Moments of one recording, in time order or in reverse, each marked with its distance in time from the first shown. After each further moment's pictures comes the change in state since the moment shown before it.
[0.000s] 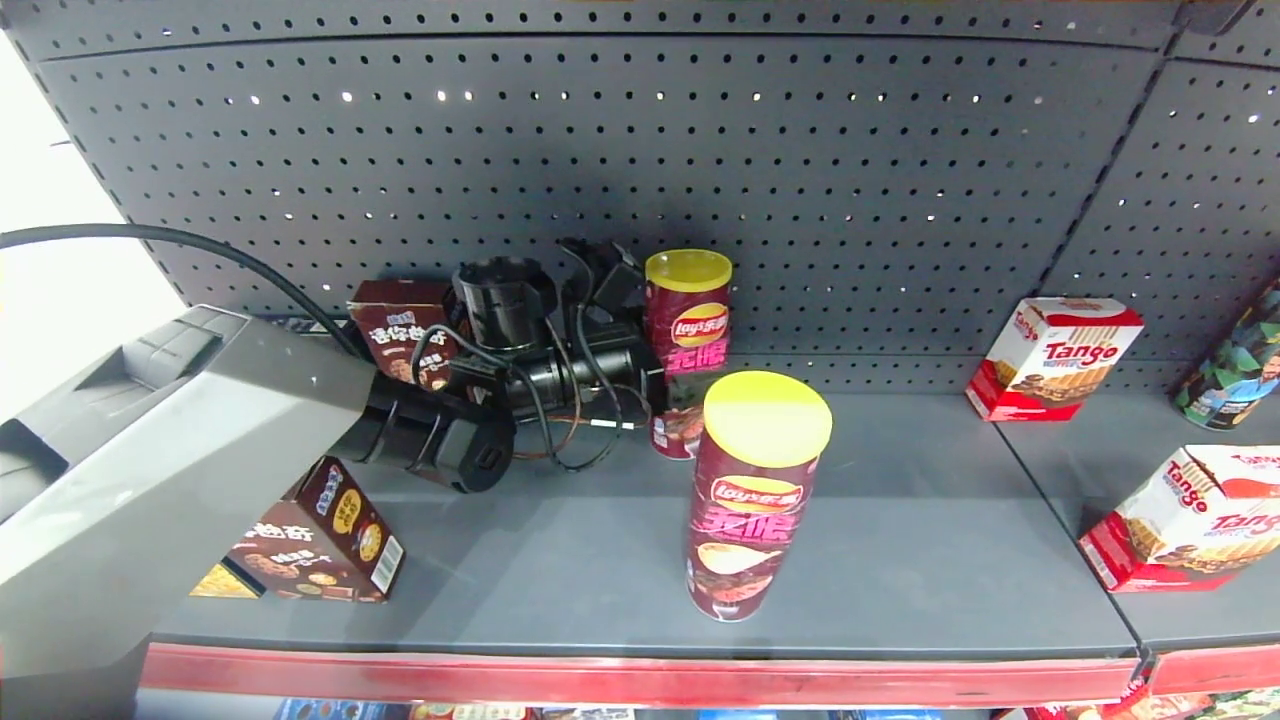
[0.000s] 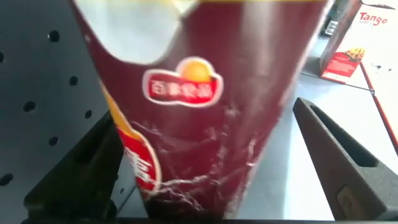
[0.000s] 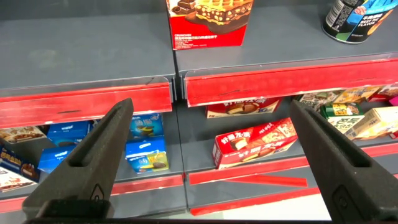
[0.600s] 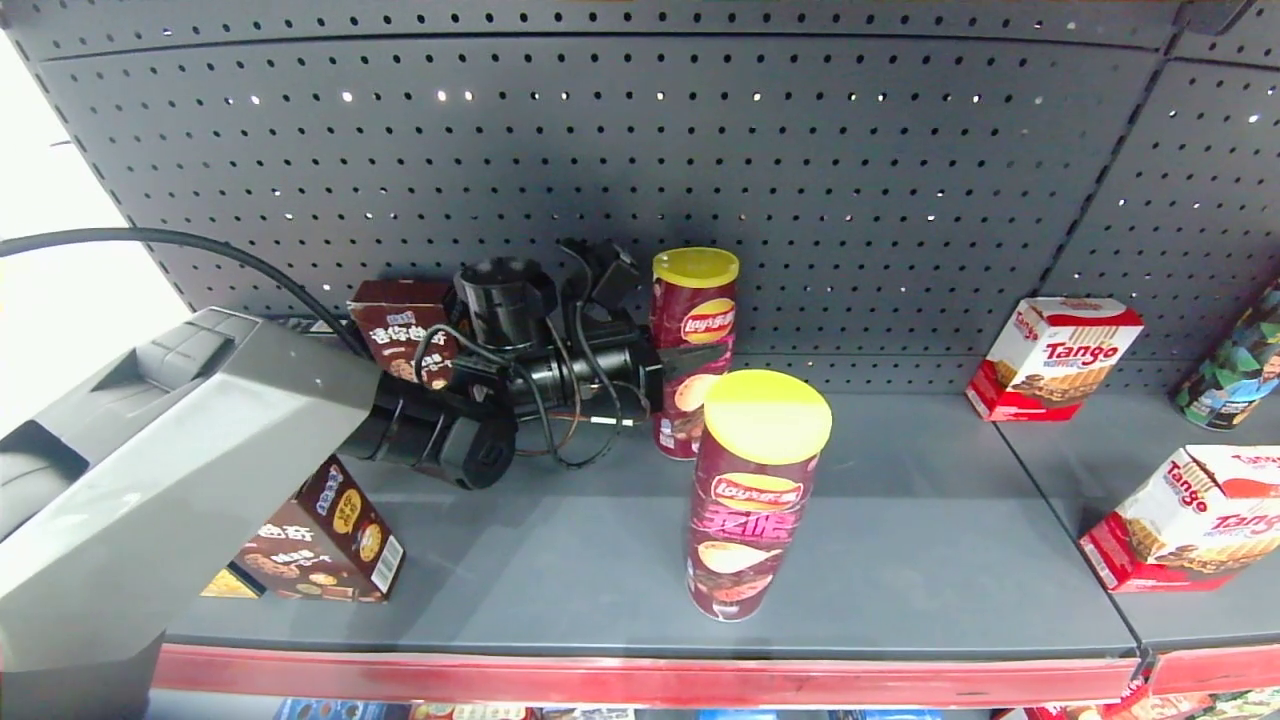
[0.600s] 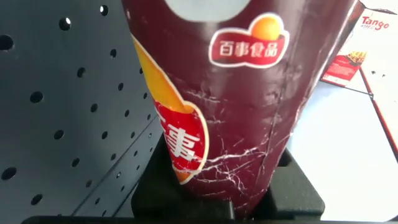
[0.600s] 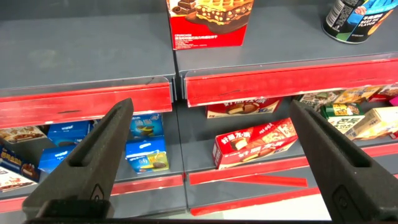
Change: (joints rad) left arm 0.007 0.021 -0.028 0.003 -0.007 -0.036; right arm 0.000 0.000 0.000 0.000 0.000 0.000
